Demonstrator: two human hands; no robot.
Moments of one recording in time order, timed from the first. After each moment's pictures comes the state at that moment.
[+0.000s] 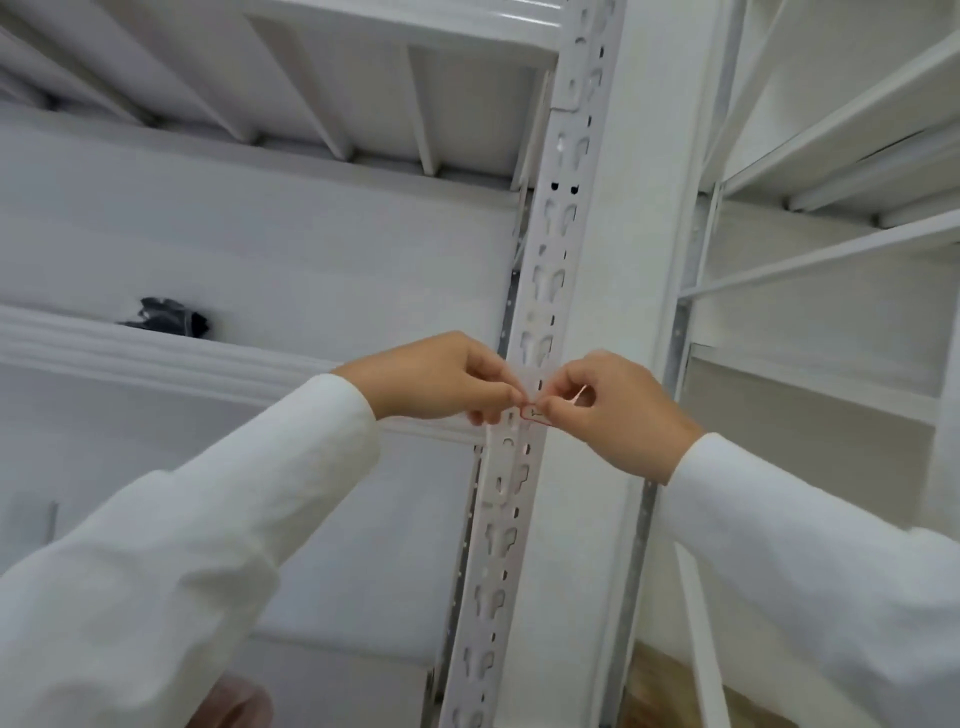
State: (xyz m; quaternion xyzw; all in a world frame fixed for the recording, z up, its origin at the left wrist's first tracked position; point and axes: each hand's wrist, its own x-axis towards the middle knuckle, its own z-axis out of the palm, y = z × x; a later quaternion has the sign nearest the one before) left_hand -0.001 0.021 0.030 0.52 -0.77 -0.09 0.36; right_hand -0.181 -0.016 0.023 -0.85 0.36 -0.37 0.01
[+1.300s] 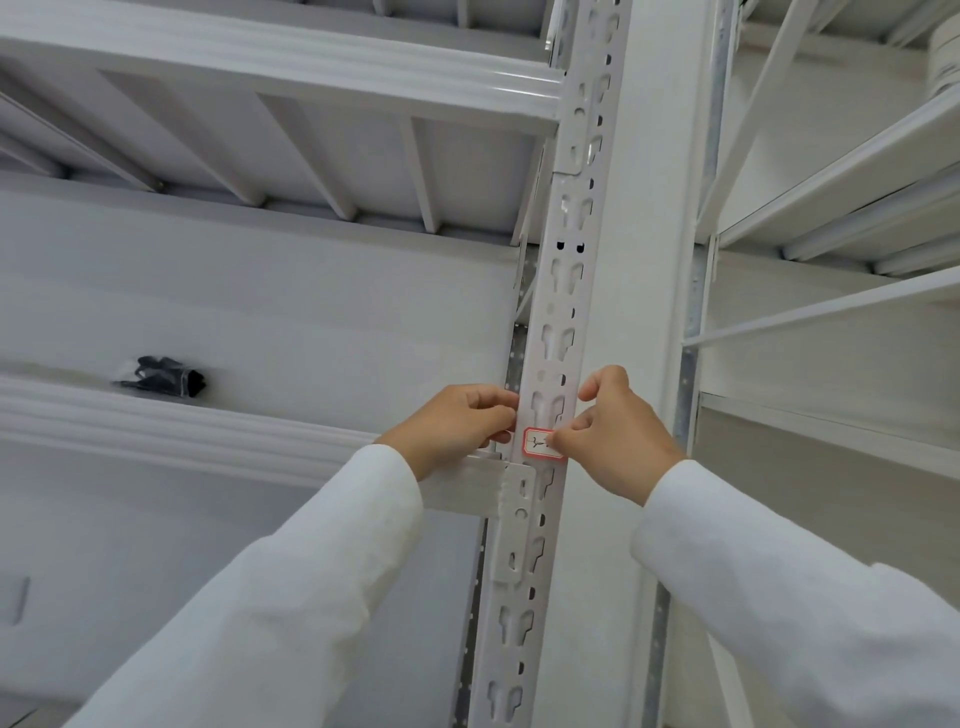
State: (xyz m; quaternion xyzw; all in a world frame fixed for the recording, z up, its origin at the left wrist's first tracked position) left_hand 0.005 -0.041 0.031 0.46 -0.67 -0.22 0.54; right_hand -0.156 -0.048 0.042 -0.78 0.43 -0.44 0.07
